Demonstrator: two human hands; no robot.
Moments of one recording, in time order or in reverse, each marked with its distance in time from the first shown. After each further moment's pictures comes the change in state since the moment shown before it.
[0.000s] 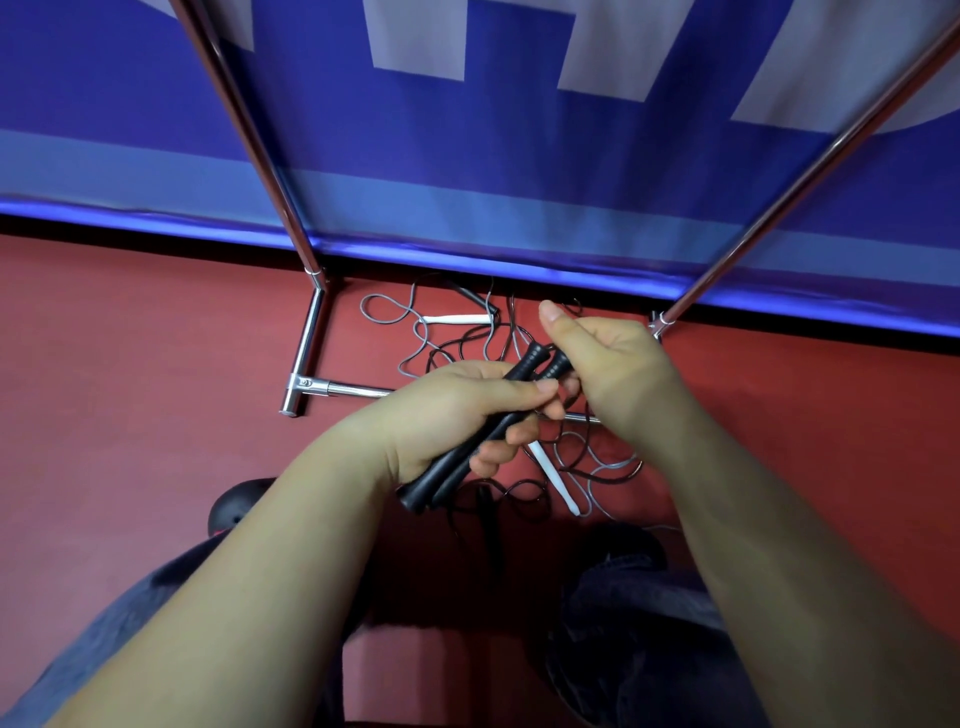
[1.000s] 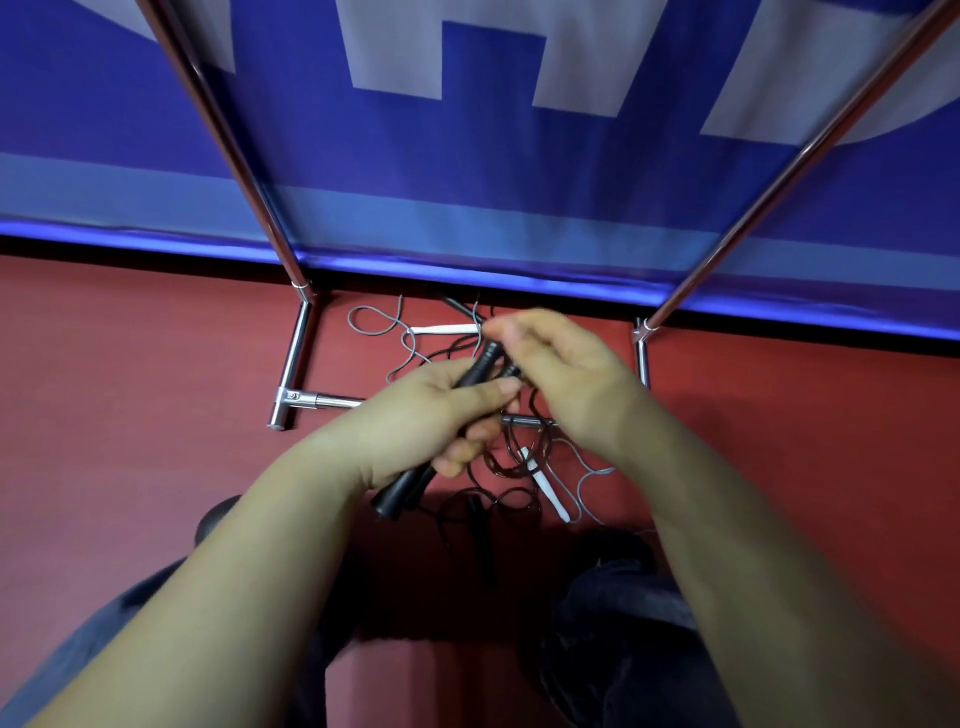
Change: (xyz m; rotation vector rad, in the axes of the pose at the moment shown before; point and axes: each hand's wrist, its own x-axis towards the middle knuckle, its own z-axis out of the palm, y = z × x) left_hand -0.008 0.006 0.005 0.128 0.200 0.066; right_hand -0.002 -0.001 0.002 0.024 -0.116 -0.155
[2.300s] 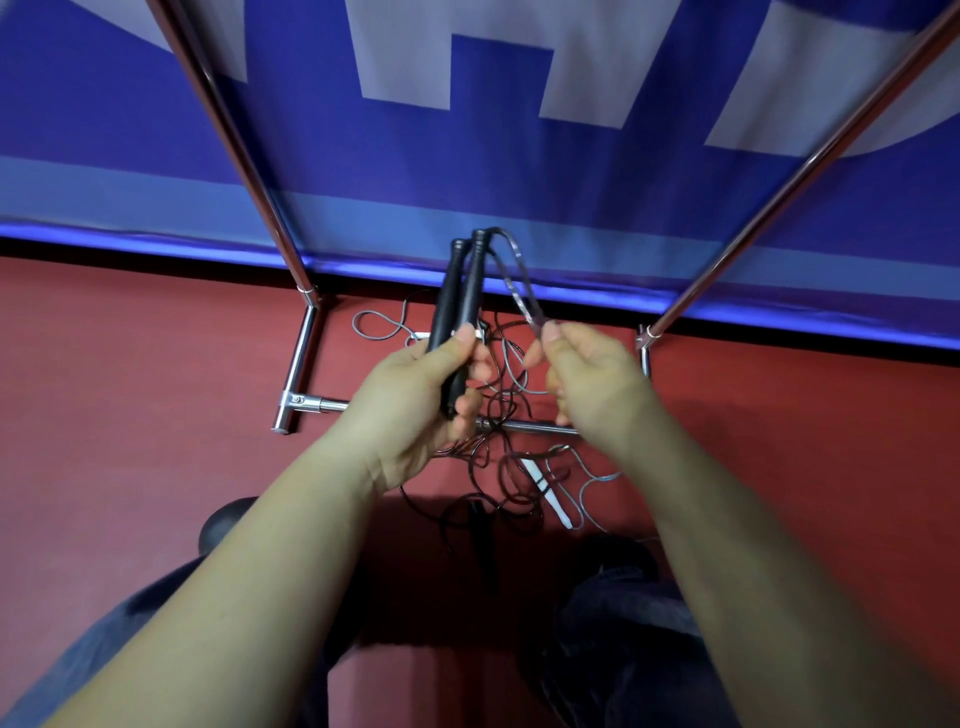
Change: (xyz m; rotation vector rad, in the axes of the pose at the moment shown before) left_hand 0.007 0.002 -0.006 -0.382 0.252 0.065; right_hand 0.012 0.015 0.001 -0.036 0.187 0.129
